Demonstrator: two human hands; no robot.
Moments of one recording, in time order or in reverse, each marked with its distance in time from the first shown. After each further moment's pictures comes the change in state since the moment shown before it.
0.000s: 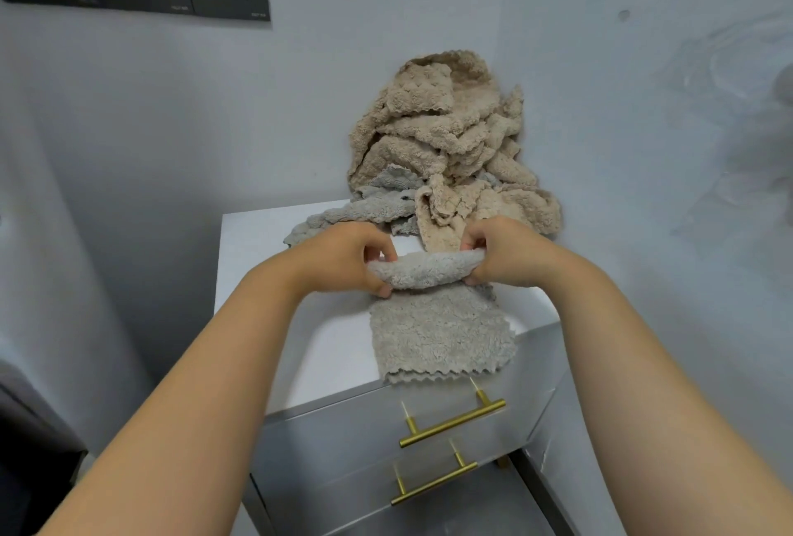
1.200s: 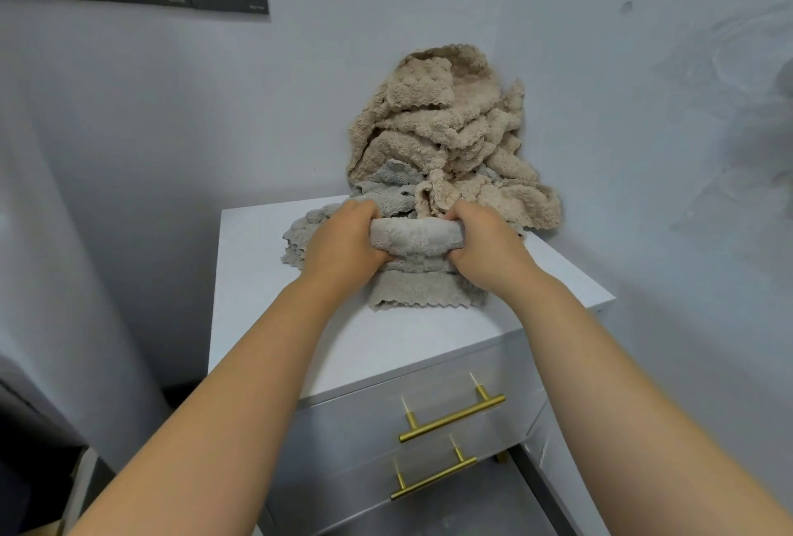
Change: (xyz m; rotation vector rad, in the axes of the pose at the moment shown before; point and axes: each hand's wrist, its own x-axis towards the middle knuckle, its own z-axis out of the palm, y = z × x) left_hand 0.014 0.002 0.028 0.050 0.497 -0.134; right_hand 0.011 -0.011 0.029 -0.005 0.365 -0.023
